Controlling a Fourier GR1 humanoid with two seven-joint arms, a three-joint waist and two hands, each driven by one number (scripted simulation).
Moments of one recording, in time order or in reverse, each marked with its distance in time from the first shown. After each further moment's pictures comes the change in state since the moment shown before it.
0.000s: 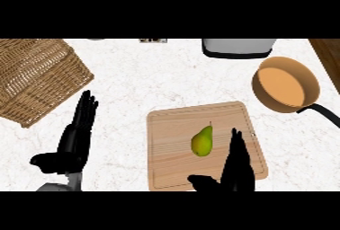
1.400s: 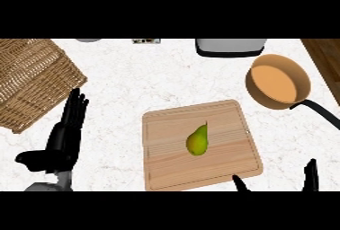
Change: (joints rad) left arm -0.002 0.054 0.023 -0.020 0.033 0.018 0.021; right arm 0.417 -0.033 -0.236 -0.117 -0.604 -0.613 -1.303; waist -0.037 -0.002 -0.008
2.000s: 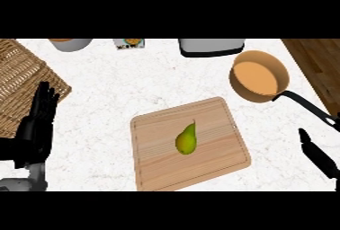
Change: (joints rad) left arm -0.024 0.109 0.114 0.019 0.025 0.013 0.058; right arm -0.338 -0.331 -0.398 0.212 -0.538 0.366 0.026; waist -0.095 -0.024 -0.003
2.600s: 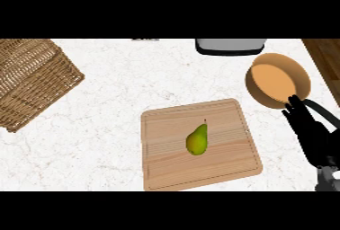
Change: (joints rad) left arm -0.103 0.253 0.122 0.035 -0.104 0.009 0.015; right arm -0.209 -0.093 0.130 0.209 -0.349 0.582 0.243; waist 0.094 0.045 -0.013
